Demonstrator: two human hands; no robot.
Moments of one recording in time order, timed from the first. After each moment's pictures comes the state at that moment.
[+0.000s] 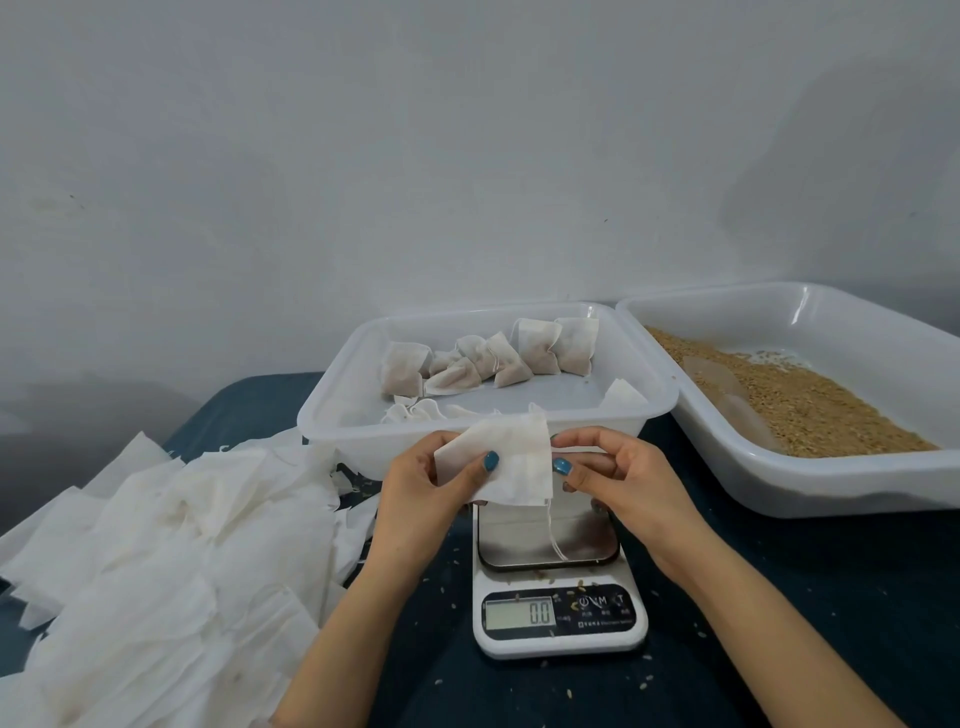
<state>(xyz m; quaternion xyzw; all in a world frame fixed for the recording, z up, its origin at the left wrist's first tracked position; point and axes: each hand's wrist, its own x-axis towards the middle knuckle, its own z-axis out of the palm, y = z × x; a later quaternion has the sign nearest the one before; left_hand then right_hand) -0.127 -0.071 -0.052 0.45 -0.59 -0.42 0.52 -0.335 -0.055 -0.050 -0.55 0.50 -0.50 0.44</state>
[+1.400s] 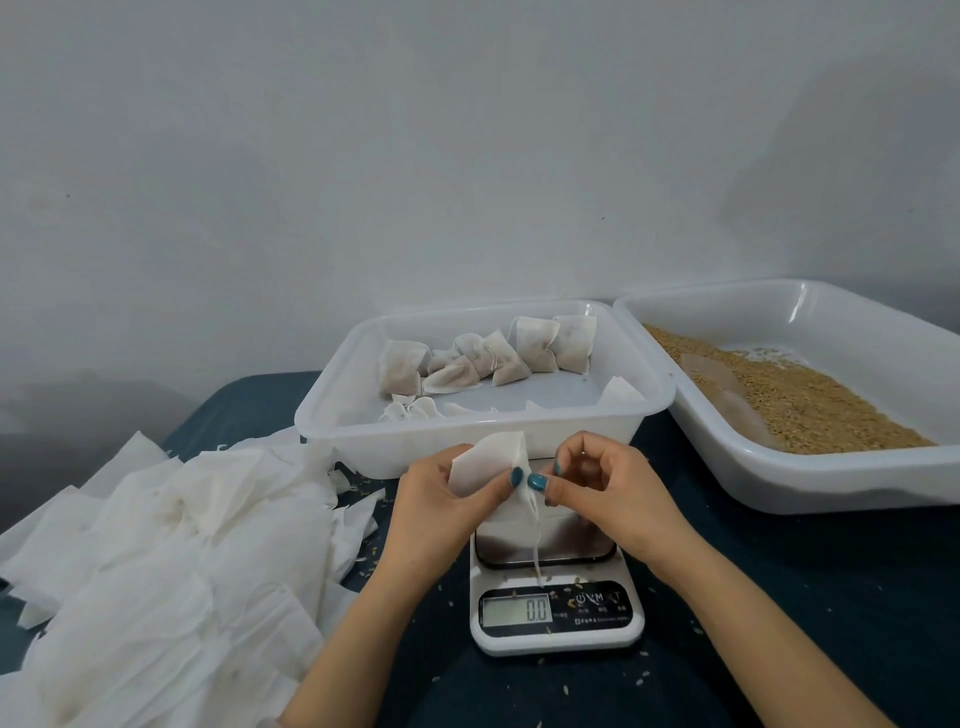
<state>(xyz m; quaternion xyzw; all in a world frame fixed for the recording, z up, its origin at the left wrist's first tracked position) -0.135 -0.064 -0.055 0.44 -0.66 -0.38 0.48 -0.329 -0.054 -0.056 -0.61 0.45 -0.50 0.43</state>
